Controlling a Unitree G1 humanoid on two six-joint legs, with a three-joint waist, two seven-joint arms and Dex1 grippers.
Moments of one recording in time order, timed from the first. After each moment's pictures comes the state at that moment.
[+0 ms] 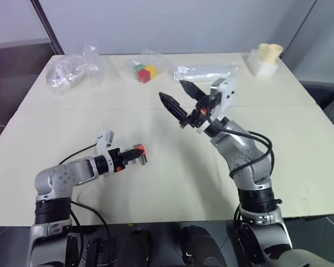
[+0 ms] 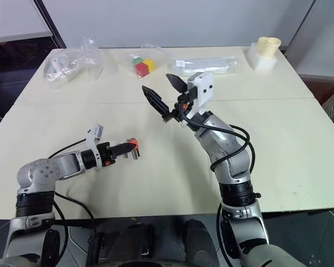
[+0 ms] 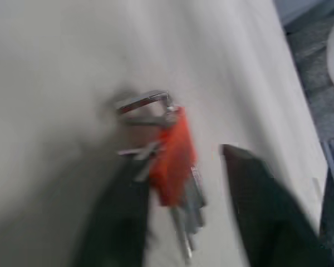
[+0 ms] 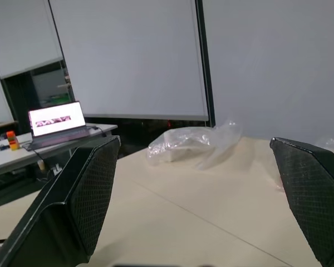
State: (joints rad) left arm -0.39 0.41 0.26 0.03 -0.87 1.19 -0.47; right arm -0.56 -0.15 0.04 -0.20 0.51 0.39 0.46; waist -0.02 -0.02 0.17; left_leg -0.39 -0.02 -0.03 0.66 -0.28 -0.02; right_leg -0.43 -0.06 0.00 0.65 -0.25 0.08
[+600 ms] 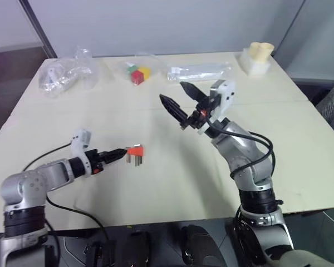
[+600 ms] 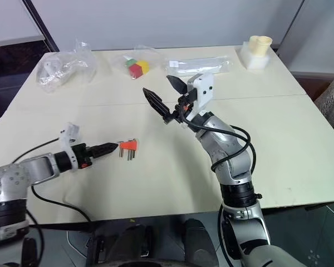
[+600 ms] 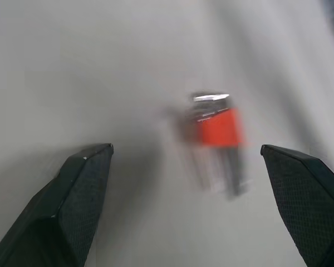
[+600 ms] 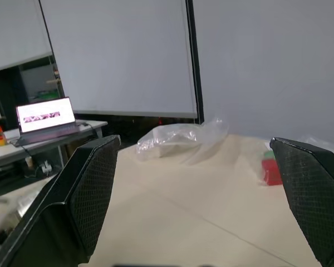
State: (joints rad) left arm -0.28 0.63 0.33 -0.10 -0.83 1.16 -0.50; right arm -0.55 -0.20 0.04 -0.21 0.50 0.41 0.49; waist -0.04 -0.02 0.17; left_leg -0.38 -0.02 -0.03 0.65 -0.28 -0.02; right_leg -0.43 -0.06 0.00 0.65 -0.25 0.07
